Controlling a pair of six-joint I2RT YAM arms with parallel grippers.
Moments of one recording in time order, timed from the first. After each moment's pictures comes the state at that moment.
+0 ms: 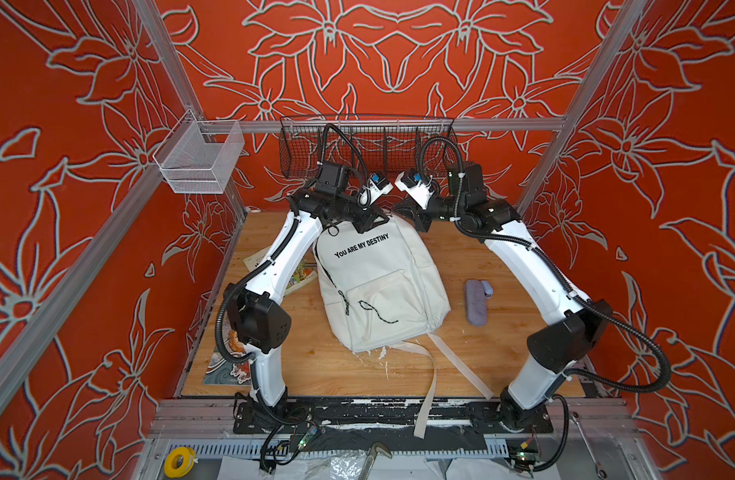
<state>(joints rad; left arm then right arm) -0.33 1.90 2.11 -0.89 0.61 0.47 0.43 1.72 1.91 -0.63 -0.56 -0.44</state>
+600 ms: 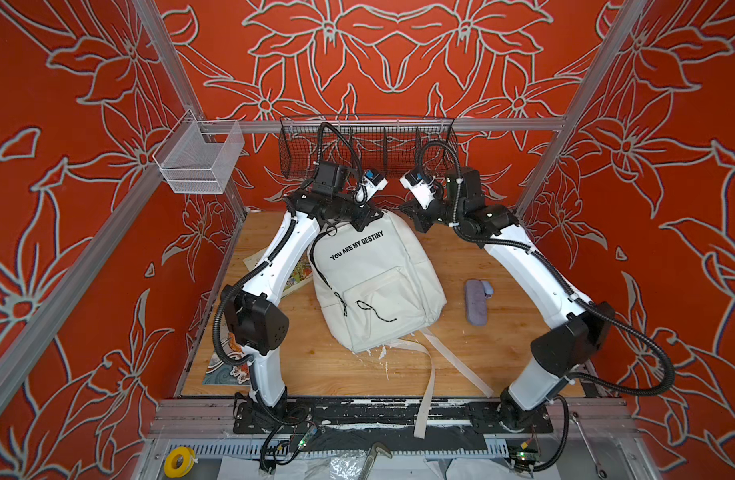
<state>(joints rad) -0.30 1.87 2.05 -0.83 0.59 0.27 0.44 1.66 1.74 -0.56 -0.34 -0.20</state>
